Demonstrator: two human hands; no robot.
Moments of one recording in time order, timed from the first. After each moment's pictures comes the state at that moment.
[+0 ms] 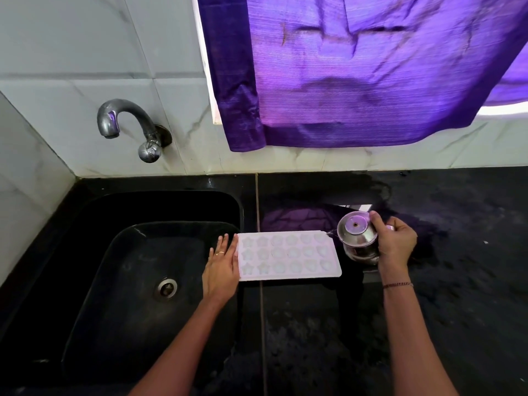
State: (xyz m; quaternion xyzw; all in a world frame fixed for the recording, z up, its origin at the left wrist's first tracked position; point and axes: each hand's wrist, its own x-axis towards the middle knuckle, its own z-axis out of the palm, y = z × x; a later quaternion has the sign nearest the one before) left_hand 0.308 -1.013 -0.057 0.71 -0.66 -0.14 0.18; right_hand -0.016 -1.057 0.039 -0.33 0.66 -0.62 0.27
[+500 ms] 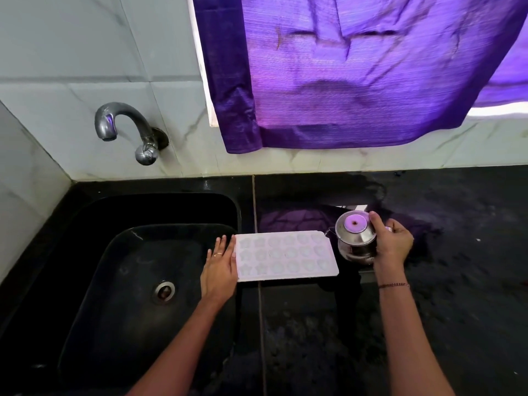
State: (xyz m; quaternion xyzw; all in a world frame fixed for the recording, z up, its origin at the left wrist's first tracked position) left_hand 0.308 -1.014 -0.056 0.71 -0.66 -0.14 0.19; right_hand -0.013 -1.052 0.043 -0.28 0.64 -0.65 0.30
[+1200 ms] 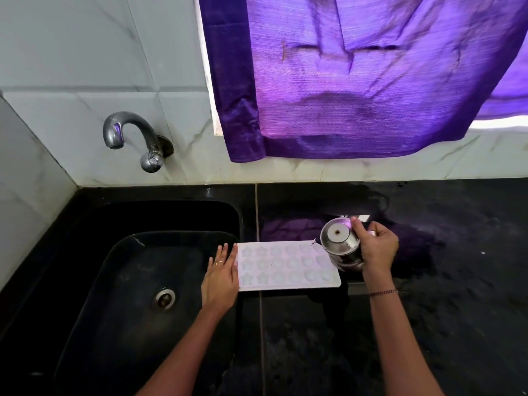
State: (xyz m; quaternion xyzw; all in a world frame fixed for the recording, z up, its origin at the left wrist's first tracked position) left_hand 0.308 -1.013 -0.056 0.71 -0.66 -0.14 0.19; right_hand 0.017 -1.054 0.055 -0.33 0.64 -0.62 0.30
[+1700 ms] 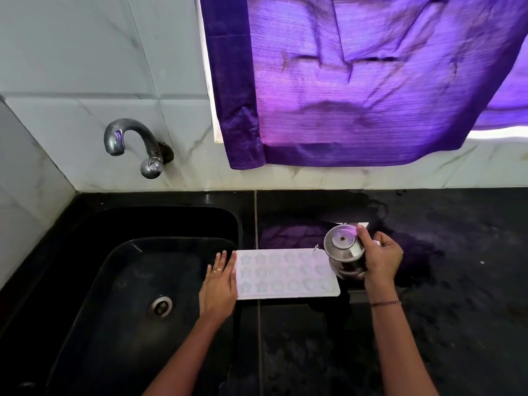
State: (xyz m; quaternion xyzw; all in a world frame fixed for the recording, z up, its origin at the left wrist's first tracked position) left_hand 0.307 -1.012 -0.054 0.71 -0.66 -0.13 0.19; right_hand 0.016 -1.051 0.062 -0.31 0.64 -0.64 0.30
